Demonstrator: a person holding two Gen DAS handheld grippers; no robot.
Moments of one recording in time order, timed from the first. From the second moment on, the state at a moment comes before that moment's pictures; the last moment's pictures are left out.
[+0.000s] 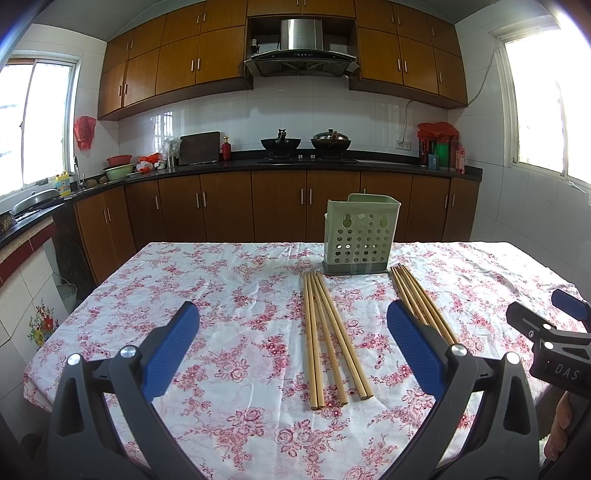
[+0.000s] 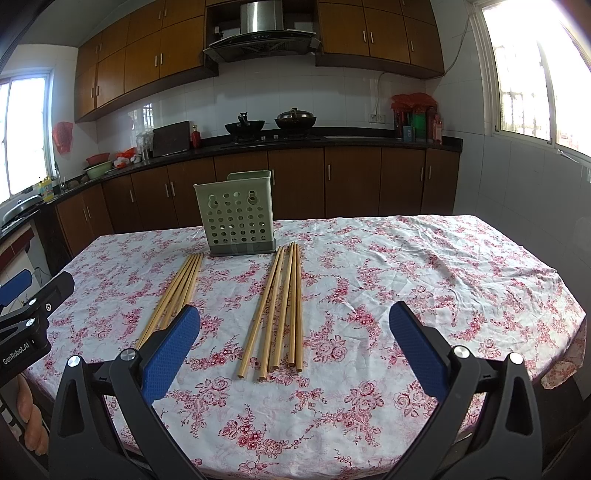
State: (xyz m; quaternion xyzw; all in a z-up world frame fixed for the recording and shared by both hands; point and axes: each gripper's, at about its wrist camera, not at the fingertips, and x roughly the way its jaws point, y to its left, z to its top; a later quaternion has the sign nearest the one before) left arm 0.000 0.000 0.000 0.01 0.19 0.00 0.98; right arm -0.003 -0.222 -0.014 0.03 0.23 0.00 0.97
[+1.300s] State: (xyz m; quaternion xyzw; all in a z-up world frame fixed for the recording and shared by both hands) left arm 0.012 0.001 -0.009 0.01 0.21 0.00 0.98; right arm 0.000 -0.223 -0.018 0.04 0.24 0.00 0.97
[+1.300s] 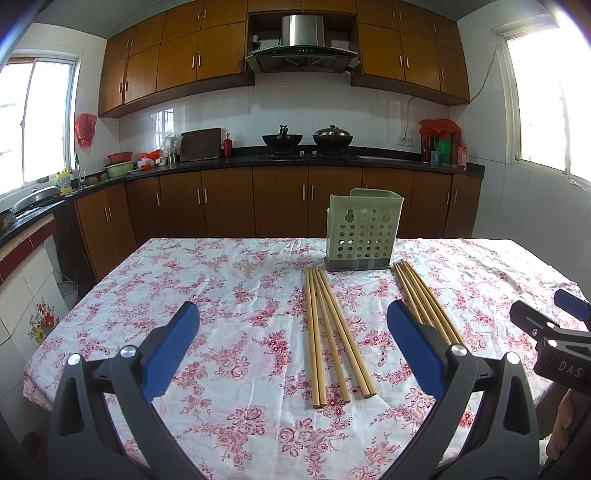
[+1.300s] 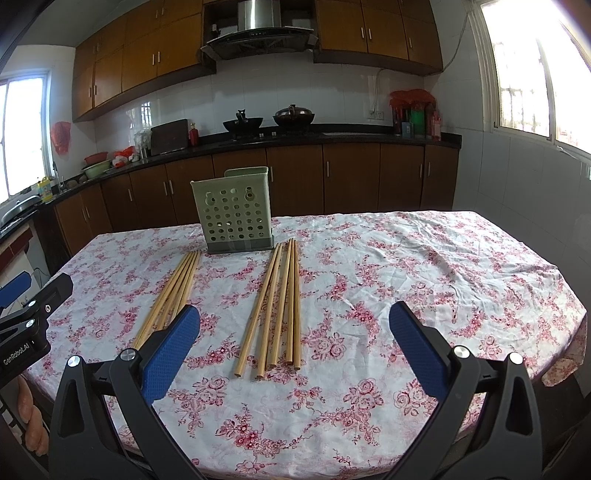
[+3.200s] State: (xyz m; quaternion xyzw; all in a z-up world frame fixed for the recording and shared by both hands) left arm 0.208 0.054 -0.100 0.03 0.44 0.01 0.90; right arm 0.177 -0.284 -0.099 0.05 0.42 -0.02 0.91
